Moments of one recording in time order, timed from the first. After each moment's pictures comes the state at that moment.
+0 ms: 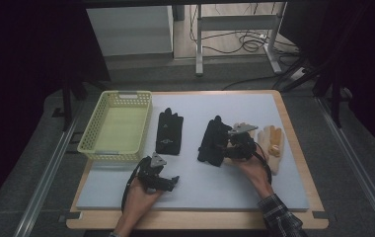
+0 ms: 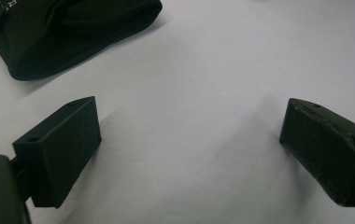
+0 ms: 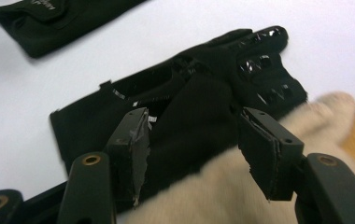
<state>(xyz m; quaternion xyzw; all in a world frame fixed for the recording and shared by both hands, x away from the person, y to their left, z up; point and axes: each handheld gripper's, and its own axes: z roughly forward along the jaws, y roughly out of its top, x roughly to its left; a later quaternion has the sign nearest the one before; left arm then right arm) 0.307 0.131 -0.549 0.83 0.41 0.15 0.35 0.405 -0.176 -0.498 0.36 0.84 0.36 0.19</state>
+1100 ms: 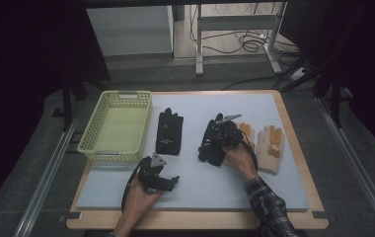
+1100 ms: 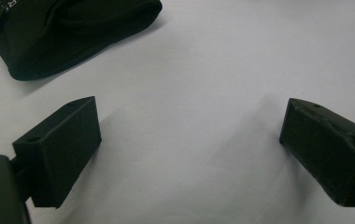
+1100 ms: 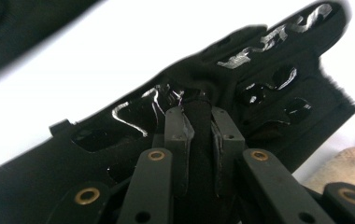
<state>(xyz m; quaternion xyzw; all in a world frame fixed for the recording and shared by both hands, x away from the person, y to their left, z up) 0.307 0.131 -0.549 0.83 0.41 0.15 0.35 0.453 -0.146 -0.515 0.39 0.85 0.32 0.16</state>
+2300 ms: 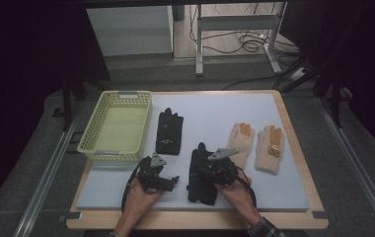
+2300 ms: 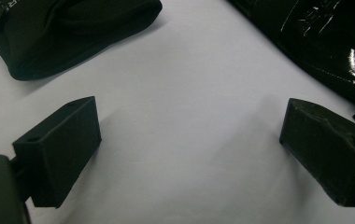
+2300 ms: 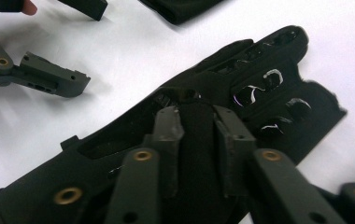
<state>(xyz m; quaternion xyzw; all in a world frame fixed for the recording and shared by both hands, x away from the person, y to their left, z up) 0.307 0.132 -0.549 0.83 0.41 0.15 0.35 0.328 -0.126 -0.518 0.32 0.86 0.38 0.11</state>
